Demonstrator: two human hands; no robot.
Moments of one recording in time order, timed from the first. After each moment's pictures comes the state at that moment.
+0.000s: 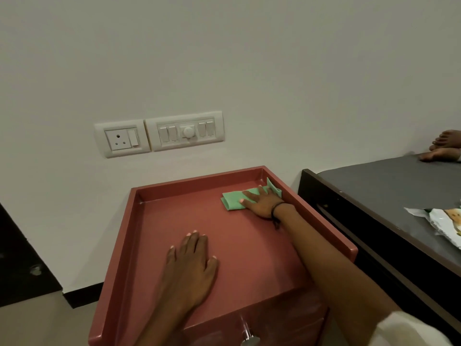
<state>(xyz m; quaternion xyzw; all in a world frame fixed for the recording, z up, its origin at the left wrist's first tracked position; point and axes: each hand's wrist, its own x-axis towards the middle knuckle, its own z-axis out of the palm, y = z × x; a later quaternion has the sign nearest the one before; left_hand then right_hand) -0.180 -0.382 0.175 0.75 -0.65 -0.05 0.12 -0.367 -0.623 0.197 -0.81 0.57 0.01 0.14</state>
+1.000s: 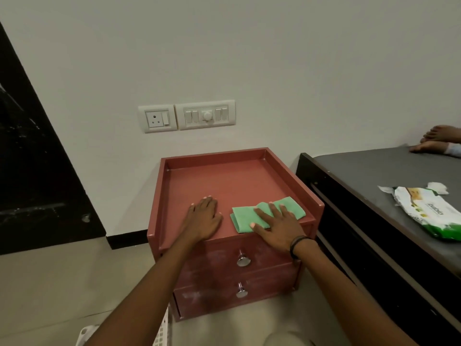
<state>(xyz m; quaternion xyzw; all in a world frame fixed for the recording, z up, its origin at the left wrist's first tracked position) -0.184 -0.347 0.186 0.72 -0.68 -0.07 0.12 -0.433 -0.382 0.183 -0.83 0.54 -0.04 0.09</state>
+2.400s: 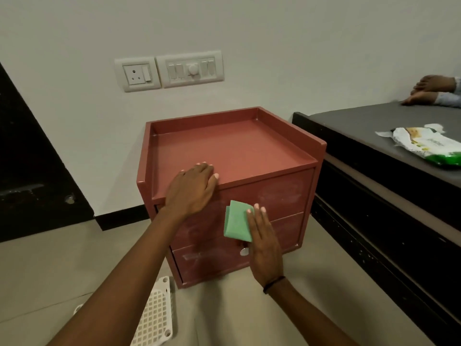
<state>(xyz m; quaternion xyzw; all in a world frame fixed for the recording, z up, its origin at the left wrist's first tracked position) -0.183 -0.292 0.159 0.66 -0.73 0.08 0.17 -0.383 -0.265 -0.004 -0.78 0.47 -0.42 0.02</state>
